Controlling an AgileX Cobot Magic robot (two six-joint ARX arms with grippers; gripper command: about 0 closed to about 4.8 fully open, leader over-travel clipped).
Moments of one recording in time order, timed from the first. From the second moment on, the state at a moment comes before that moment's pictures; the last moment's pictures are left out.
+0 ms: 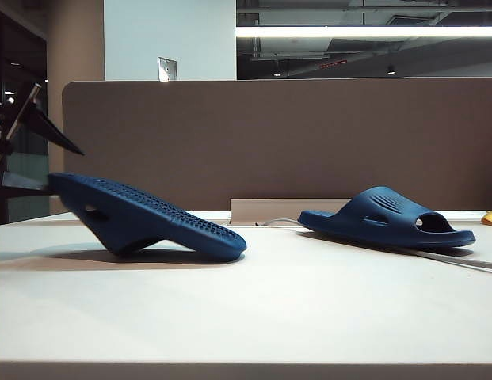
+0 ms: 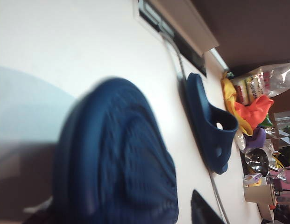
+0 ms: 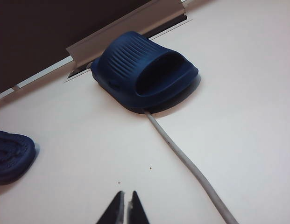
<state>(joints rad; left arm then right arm) 0.19 1.68 0.96 0.11 0.91 -0.56 -0.04 0.01 0.00 -0.17 -0.21 0.46</state>
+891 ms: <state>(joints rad) 0.18 1.71 0.96 0.50 1.12 -0.96 -0.04 0.01 0.01 -0.18 -0.28 0.52</state>
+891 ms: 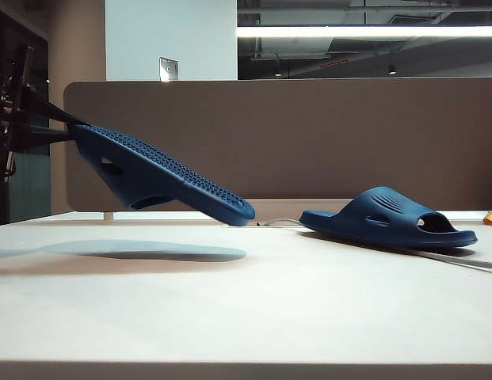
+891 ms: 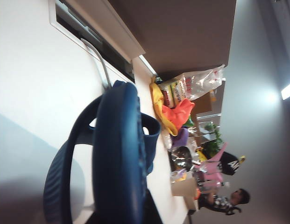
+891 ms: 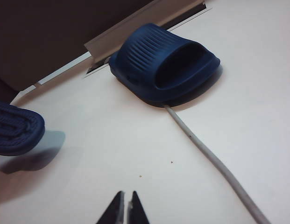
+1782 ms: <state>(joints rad) 0.12 1.71 0.96 0.49 1.16 -1.03 -0.04 1.05 0.48 0.24 -0.51 0.87</state>
